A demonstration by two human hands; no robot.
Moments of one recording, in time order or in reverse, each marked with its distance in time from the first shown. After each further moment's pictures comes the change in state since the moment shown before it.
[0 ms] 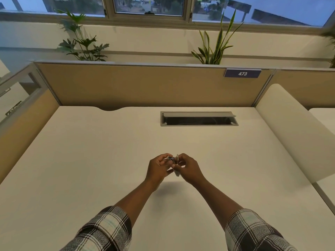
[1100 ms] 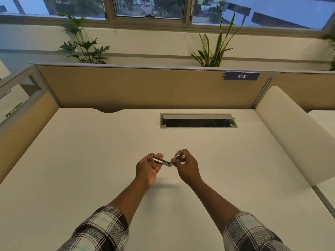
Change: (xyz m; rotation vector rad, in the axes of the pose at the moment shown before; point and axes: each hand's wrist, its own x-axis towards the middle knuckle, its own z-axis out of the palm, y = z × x) left_hand 0.016 0.015 -0.015 -0.530 0.280 -0.173; right_hand 0.001 -0.015 0.003 0.114 0.194 -0.063
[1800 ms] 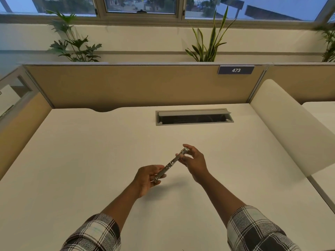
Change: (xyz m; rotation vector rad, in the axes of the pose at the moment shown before) left_hand -0.007 -0.012 -0.033 0.531 -0.241 -0.190; right_hand 0.013 0.020 -0.026 0.471 -0.005 0.286
